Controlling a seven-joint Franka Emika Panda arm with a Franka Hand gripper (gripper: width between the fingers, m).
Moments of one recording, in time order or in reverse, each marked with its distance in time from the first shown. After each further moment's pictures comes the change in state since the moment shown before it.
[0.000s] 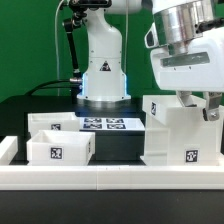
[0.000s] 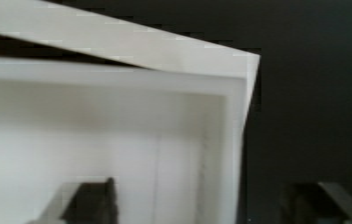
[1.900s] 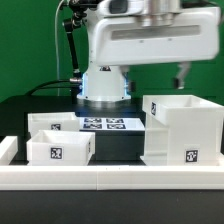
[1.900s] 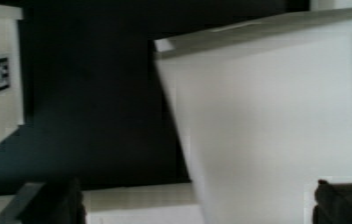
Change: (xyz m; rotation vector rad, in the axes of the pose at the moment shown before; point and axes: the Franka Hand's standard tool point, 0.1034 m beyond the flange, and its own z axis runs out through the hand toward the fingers) arm 0.060 0.072 -0.050 -0.209 0.003 -1.242
